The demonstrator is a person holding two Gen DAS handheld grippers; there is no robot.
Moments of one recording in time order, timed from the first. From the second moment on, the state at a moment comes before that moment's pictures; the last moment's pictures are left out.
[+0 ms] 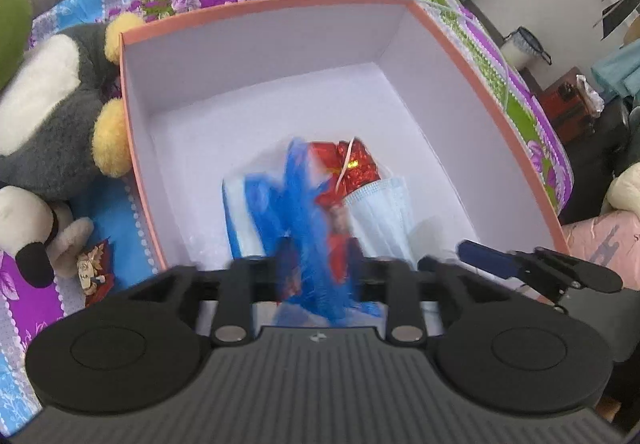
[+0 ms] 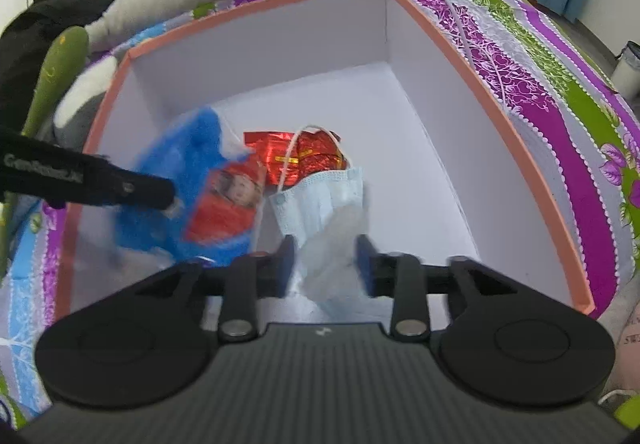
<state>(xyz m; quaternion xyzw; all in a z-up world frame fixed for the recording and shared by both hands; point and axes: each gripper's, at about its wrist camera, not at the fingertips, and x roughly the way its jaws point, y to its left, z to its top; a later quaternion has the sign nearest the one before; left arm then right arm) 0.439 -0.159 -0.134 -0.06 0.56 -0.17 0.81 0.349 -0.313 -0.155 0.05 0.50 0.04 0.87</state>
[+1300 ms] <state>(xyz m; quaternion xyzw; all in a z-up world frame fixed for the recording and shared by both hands) 0.204 -0.036 -0.017 -0.07 0.31 -0.12 0.94 0.212 -0.233 -0.048 0.06 0.27 0.17 0.94</state>
